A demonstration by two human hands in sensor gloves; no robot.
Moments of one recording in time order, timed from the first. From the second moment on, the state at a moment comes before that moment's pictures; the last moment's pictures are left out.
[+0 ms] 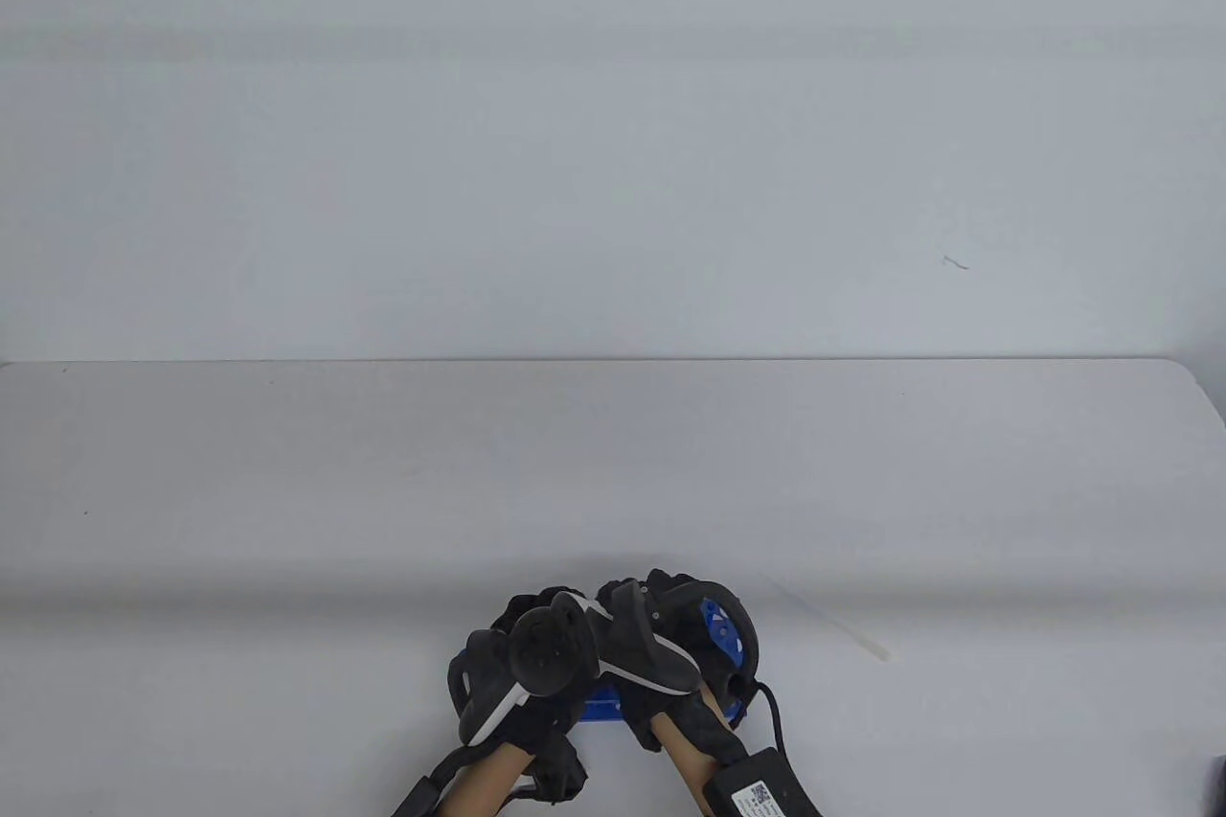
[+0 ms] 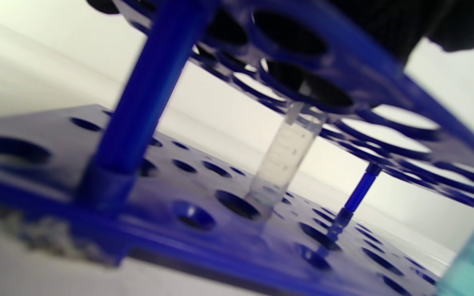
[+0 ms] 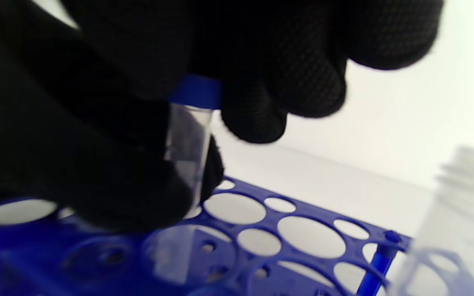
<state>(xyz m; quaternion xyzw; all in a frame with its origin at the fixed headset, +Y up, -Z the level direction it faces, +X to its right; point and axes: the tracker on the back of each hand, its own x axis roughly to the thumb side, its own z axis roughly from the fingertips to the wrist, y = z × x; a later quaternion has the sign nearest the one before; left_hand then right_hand) -0.112 -0.755 -0.355 0.01 -0.08 0.23 0.97 -0.011 -0.678 -0.357 -0.17 0.02 -0.98 0.09</state>
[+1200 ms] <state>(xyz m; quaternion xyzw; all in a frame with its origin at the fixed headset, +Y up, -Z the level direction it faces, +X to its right) -0.112 -0.756 -0.356 0.01 -0.08 0.22 0.97 -0.005 -0.675 -0.354 -0.09 0.01 -0.99 0.08</state>
